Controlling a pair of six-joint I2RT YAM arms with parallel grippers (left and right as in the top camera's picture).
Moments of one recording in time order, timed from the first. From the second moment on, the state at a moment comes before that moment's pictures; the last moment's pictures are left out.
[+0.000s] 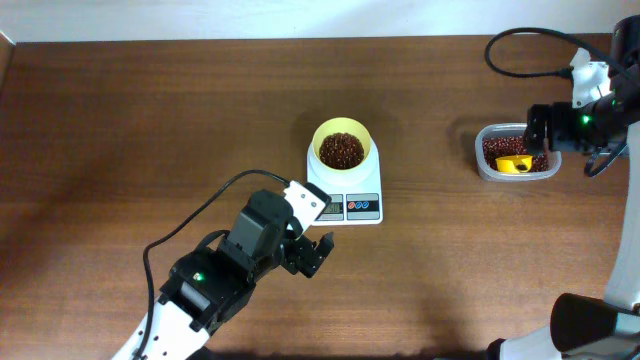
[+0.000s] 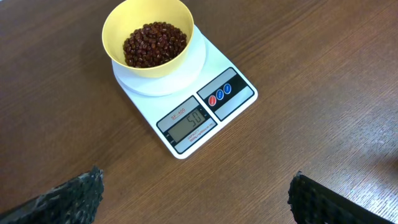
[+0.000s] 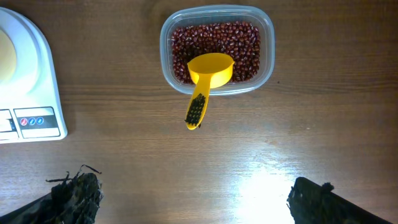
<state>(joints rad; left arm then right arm) -0.63 1.00 0.84 -0.61 -0.01 0.07 -0.20 1.71 2.03 -1.59 -0.02 -0.14</state>
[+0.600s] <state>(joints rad) -0.63 1.02 0.84 -0.60 -0.01 0.02 -0.20 1.71 2.03 -1.59 -0.02 -0.14</state>
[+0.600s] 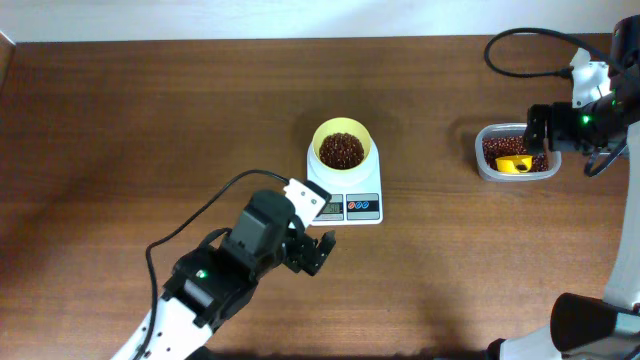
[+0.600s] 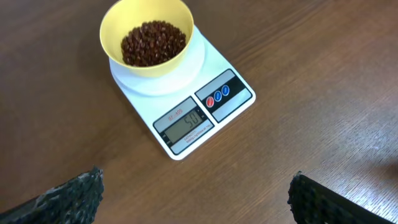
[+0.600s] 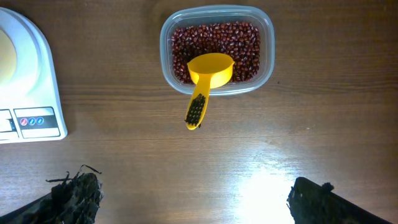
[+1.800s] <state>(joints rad) -0.73 1.52 0.84 -0.38 -0.18 -0.59 -0.20 1.71 2.03 -1.59 -0.02 -0.14</state>
